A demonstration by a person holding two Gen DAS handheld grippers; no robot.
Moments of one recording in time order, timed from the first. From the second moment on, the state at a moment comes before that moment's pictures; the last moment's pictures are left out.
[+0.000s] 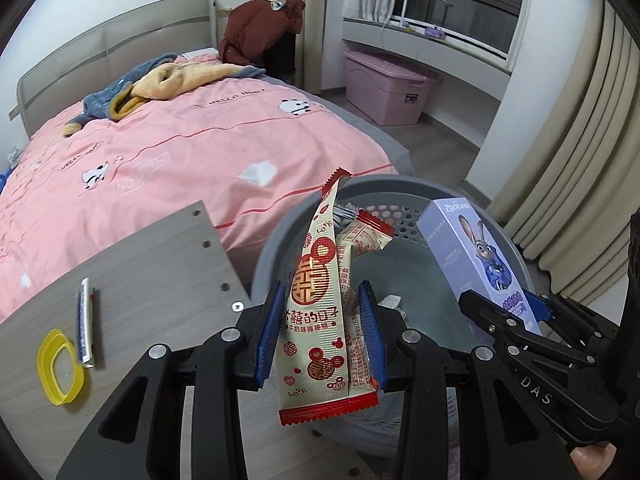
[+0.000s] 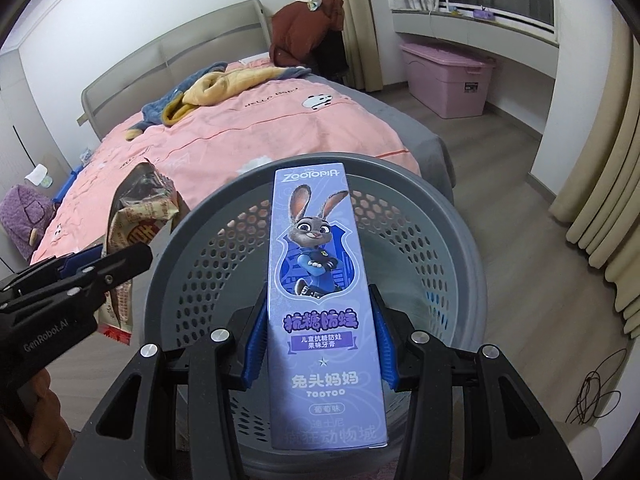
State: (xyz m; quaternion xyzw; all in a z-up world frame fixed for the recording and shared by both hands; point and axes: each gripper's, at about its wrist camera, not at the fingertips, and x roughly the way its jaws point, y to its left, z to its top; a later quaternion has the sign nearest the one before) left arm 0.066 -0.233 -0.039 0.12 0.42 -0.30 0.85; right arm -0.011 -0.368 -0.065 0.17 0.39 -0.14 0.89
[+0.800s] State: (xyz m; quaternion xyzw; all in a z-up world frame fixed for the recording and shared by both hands) left arm 0.060 -0.242 -0.037 0.13 0.42 -0.27 0.86; right arm -0.025 -0.386 -0.063 0.18 0.37 -0.15 0.90
